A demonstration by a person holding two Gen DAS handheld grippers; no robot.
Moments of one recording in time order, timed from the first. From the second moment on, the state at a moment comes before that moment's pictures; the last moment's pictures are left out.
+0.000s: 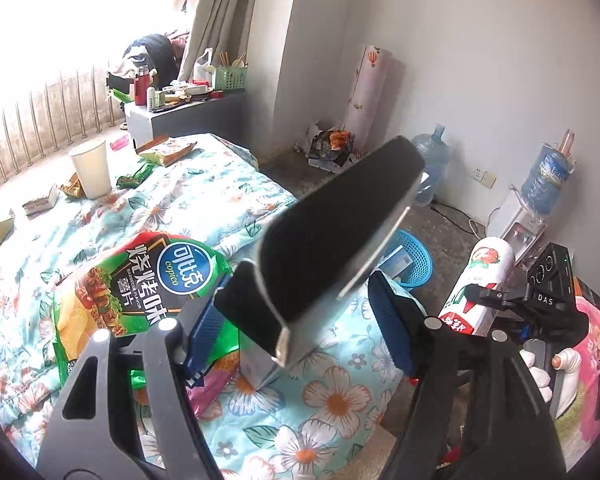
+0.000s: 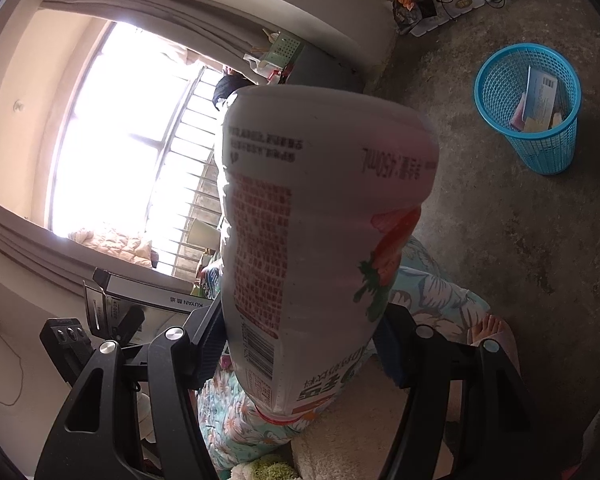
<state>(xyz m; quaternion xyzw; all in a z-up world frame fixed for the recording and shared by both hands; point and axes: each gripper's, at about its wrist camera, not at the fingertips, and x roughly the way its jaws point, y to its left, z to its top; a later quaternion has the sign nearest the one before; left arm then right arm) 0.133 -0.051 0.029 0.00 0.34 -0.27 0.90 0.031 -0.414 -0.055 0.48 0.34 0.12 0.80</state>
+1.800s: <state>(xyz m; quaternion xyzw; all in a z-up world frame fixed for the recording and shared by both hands) 0.350 -0.476 -0.085 0.06 0.42 -0.40 0.81 0.143 -0.679 -0.239 0.56 0.31 -0.26 0.72</state>
